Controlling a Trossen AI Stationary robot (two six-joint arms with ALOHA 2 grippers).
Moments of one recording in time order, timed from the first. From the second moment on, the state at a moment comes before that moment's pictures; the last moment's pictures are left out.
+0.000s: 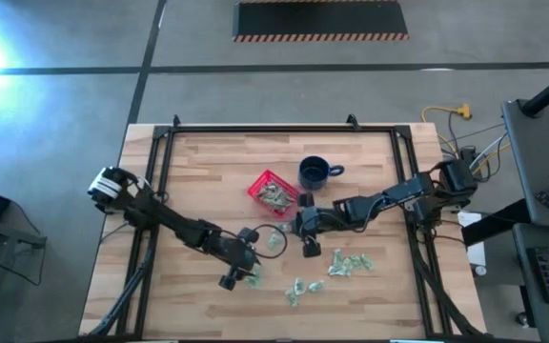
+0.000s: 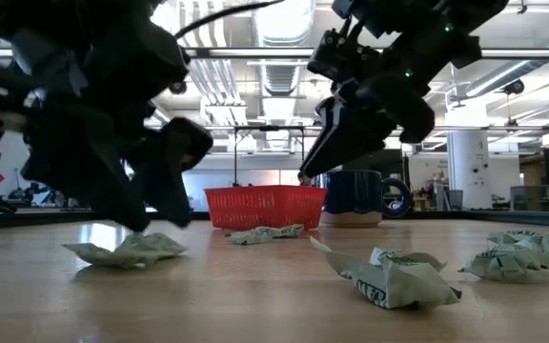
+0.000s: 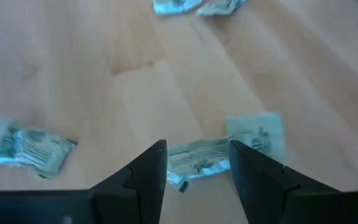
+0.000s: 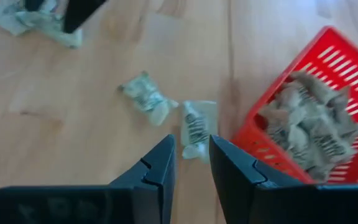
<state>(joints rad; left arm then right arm) -0.39 1.69 0.71 0.23 0.02 0.02 0.17 1.71 0.91 0.00 0.18 -0.06</state>
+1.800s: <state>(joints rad) 0.07 1.52 0.75 0.23 -0.44 0.43 0.36 1.71 0.91 -0.22 0.17 0.25</state>
